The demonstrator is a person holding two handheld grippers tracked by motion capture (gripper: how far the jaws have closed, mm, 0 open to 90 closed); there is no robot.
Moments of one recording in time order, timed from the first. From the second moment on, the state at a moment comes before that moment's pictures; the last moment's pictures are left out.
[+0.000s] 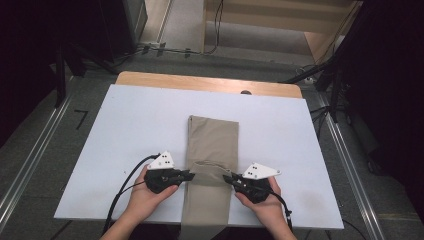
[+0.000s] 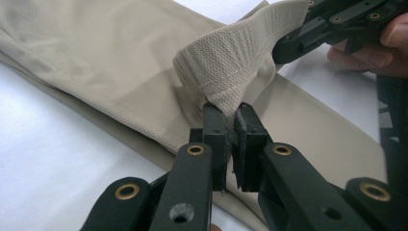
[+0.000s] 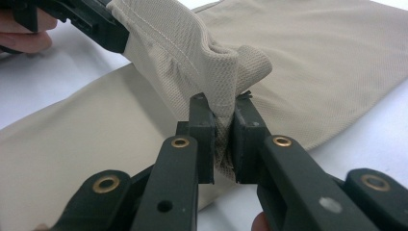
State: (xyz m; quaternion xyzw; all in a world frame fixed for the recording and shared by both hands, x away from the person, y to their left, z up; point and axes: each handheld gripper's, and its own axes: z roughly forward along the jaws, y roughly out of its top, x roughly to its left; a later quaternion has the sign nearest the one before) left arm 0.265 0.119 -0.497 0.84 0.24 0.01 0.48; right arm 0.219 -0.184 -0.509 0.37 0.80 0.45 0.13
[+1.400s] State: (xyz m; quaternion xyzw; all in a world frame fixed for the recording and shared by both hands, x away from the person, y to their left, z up) left arm 0.162 0.138 -0.485 0.87 0.19 -0.03 0.46; right arm 0.108 -0.177 -0.497 0.32 0.82 0.46 0.11
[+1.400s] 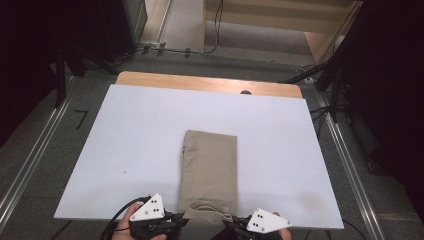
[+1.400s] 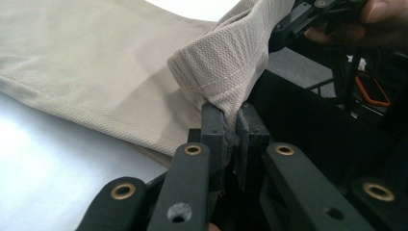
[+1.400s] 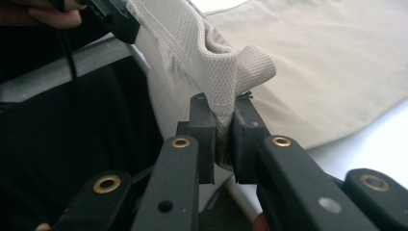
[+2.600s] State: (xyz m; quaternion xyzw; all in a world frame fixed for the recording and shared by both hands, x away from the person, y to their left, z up) left arm 0.342 0.119 -0.471 0.83 0.27 0.01 0.49; right arm 0.264 -0.215 -0.470 0.40 0.77 0.48 0.14
